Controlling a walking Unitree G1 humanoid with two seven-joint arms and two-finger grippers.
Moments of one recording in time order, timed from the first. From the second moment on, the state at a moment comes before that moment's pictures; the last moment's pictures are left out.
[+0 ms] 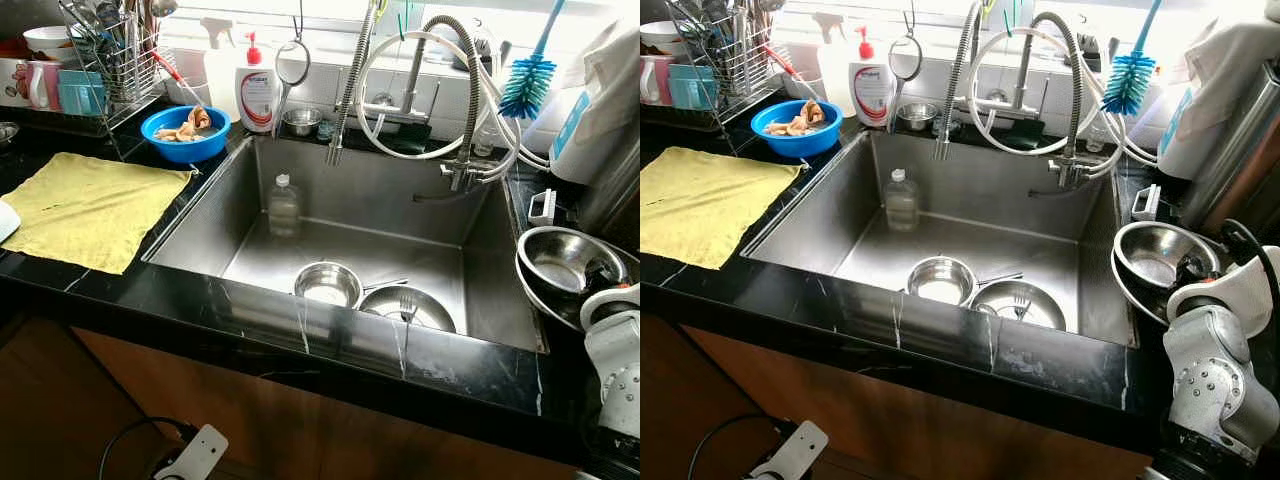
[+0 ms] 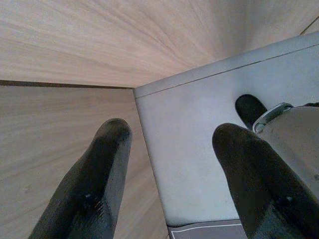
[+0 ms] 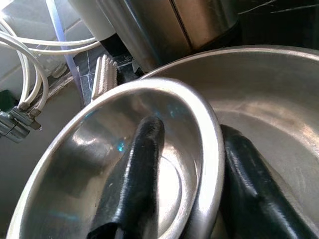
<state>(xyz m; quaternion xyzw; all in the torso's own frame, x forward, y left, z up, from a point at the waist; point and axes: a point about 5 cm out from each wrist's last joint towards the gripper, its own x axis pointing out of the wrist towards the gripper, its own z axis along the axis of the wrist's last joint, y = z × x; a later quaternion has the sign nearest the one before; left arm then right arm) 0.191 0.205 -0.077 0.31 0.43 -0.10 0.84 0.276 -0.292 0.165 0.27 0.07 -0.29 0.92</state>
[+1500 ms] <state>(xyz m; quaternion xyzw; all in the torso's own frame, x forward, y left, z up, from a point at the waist) 0.193 0.205 -0.076 0.31 0.42 -0.09 0.85 0.300 -0.198 0.243 -0.04 -0.10 0.04 0.99</state>
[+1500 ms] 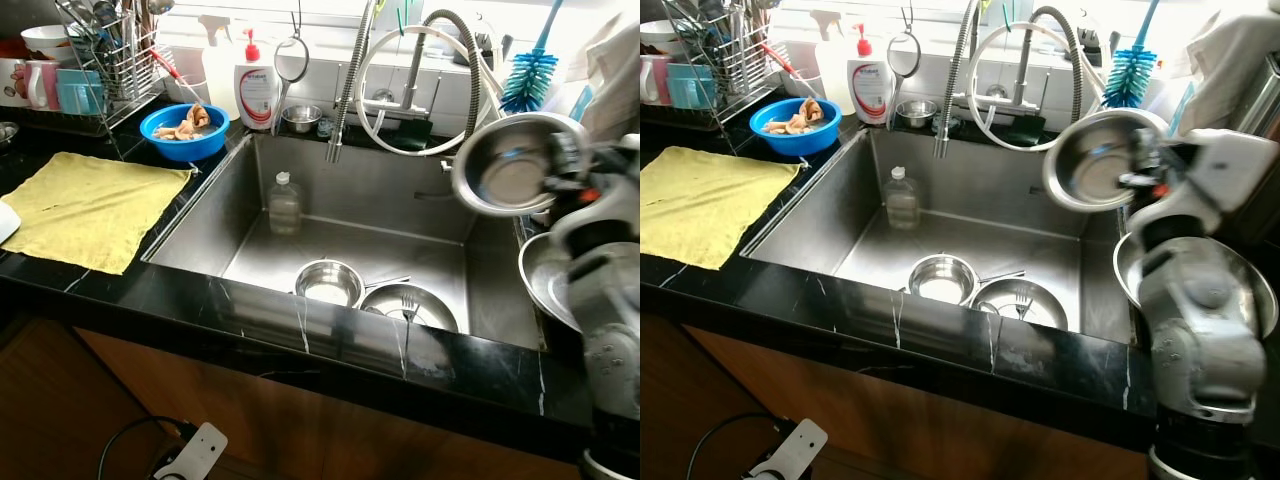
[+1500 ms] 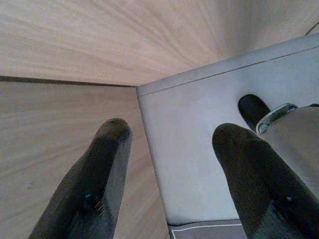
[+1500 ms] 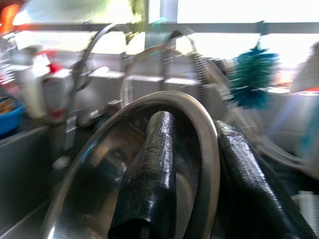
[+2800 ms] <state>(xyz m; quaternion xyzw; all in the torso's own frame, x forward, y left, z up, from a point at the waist) 0.193 0.204 -0.076 0.30 0.43 -0.09 0.85 0.328 -0.185 0.124 -0.16 0.12 0.09 0.98</state>
